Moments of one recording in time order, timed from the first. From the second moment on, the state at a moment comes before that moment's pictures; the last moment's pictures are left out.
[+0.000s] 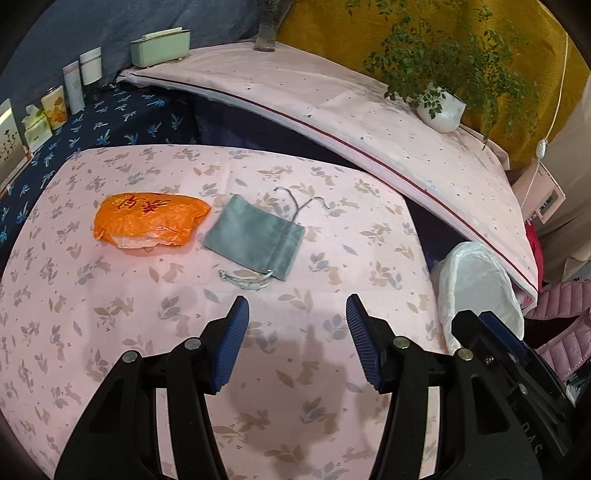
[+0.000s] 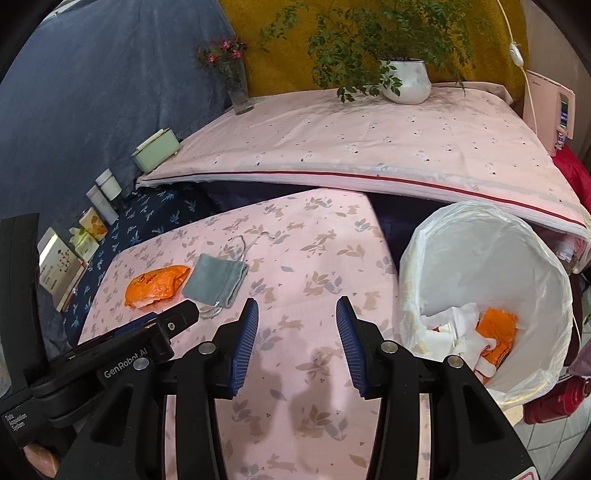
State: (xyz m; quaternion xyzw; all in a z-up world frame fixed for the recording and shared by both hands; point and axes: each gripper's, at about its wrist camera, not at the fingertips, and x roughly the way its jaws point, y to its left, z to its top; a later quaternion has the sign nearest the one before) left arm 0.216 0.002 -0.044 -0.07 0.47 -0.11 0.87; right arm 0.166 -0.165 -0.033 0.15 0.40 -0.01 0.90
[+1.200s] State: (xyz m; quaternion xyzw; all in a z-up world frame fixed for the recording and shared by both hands) left arm 0.345 0.146 -0.123 -0.13 0.51 0.01 0.85; right arm 0.313 -0.072 -0.128 0.12 0.49 0.01 0.86
